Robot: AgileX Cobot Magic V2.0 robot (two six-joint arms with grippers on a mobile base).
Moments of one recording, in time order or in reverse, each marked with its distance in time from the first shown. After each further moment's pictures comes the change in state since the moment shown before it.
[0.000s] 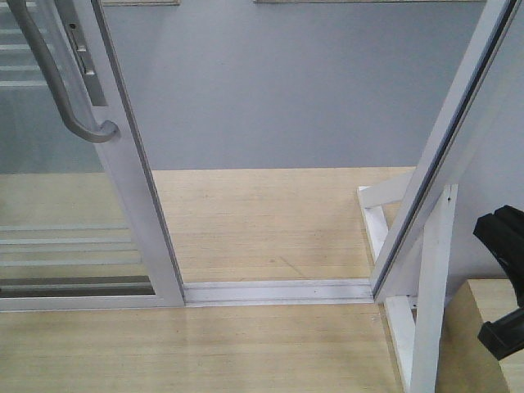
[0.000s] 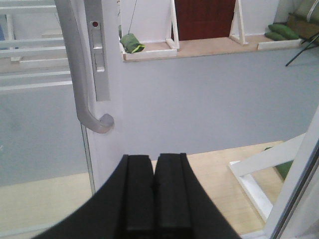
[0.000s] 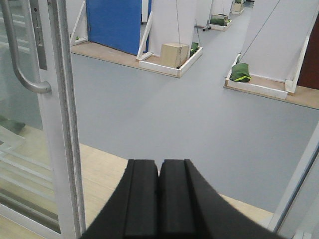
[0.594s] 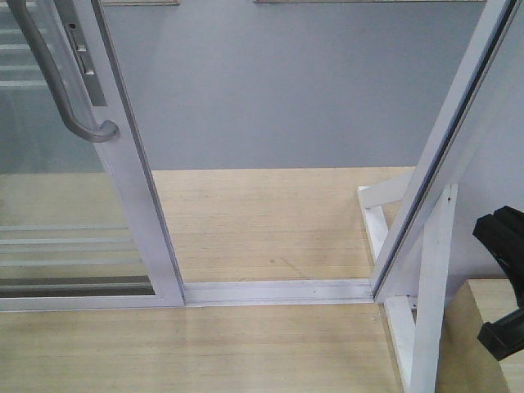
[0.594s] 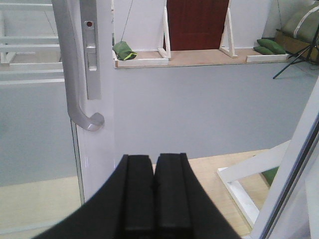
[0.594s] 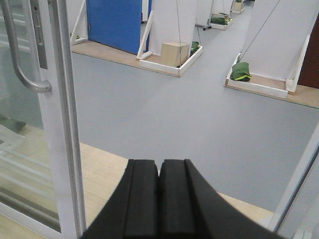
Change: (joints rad) left arm 0.000 -0.092 0.038 -0.041 0.037 0.000; right arm 0.000 0.000 0.000 0.000 0.003 0.000
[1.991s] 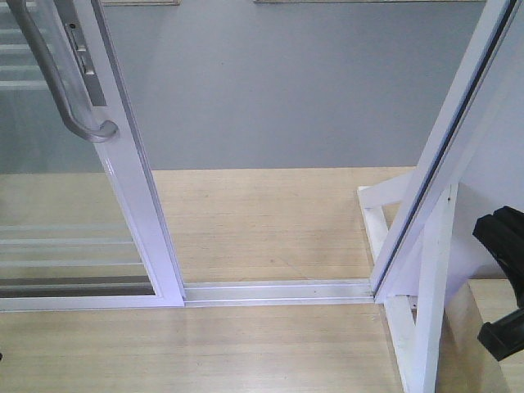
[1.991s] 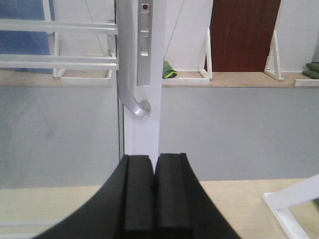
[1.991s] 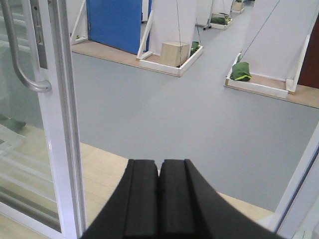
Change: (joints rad) left arm 0.105 -0.310 0.310 0.244 -0.111 -0.212; right arm 0.000 0.000 0.000 0.000 0.001 0.000
